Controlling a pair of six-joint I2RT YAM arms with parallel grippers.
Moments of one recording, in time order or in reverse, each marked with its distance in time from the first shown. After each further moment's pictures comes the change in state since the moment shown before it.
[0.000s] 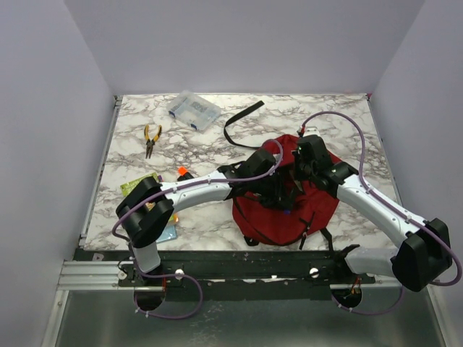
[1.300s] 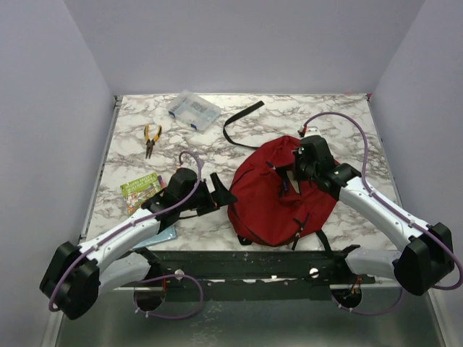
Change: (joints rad) left arm 0.314 -0.661 -0.711 0.207 -0.105 -0.014; right arm -0.005 -0.030 -0.012 0.019 -0.055 0.011
